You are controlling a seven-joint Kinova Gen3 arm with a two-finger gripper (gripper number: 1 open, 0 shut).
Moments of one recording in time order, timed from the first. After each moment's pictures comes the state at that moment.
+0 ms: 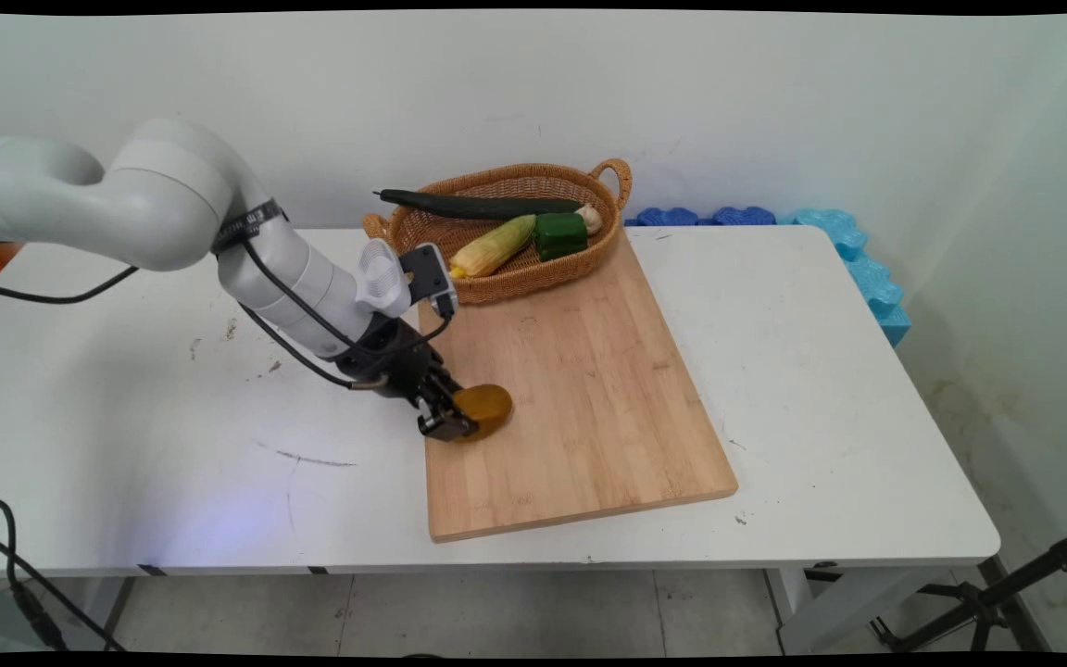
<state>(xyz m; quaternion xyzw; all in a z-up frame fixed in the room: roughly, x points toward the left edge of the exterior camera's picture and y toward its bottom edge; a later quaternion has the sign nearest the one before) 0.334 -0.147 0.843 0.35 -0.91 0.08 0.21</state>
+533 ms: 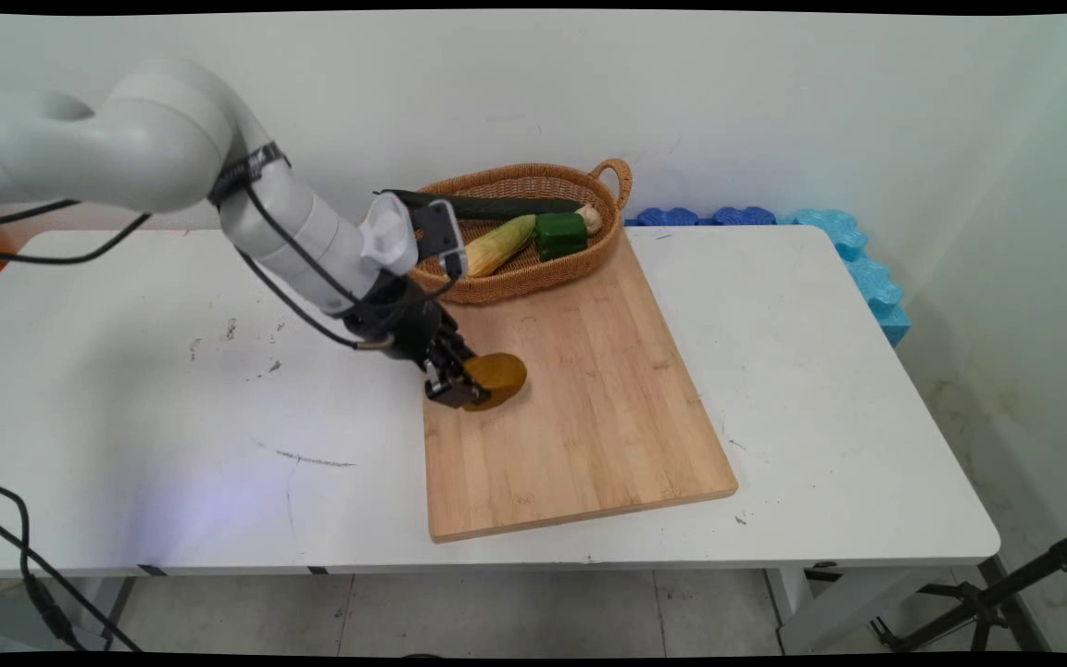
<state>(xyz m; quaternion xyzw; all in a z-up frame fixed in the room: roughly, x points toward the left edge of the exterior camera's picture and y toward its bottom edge) 0.331 -0.169 0.880 0.31 -0.92 0.09 0.22</state>
